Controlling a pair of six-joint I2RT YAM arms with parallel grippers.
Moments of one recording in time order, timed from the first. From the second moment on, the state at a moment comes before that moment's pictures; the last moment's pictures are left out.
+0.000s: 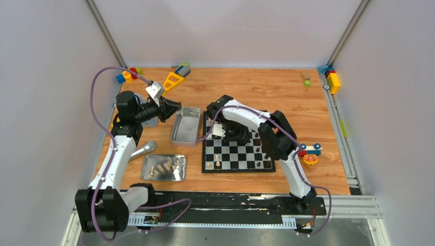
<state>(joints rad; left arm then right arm) 0.02 1.08 0.81 0.02 0.93 0.15 0.80 2.24 1.85 -1.47 0.22 -0.67</state>
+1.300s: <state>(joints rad) 0.01 1.24 0.90 0.23 0.96 0.01 0.55 1.79 1.49 -1.06 -0.30 -0.49</state>
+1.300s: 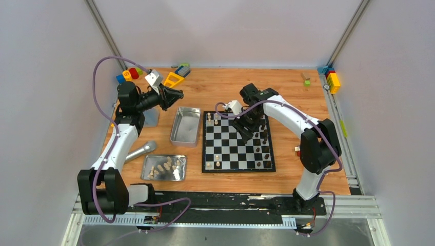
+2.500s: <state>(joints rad) -0.02 1.24 0.88 0.23 0.95 0.03 0.55 1.80 1.30 -0.82 -0.32 -0.42</state>
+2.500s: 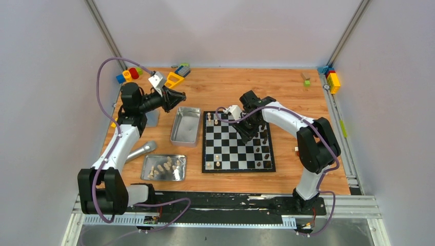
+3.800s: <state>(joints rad) -0.09 1.24 0.86 0.20 0.95 0.13 0.55 1.48 1.00 -0.87 -0.31 -0.45</state>
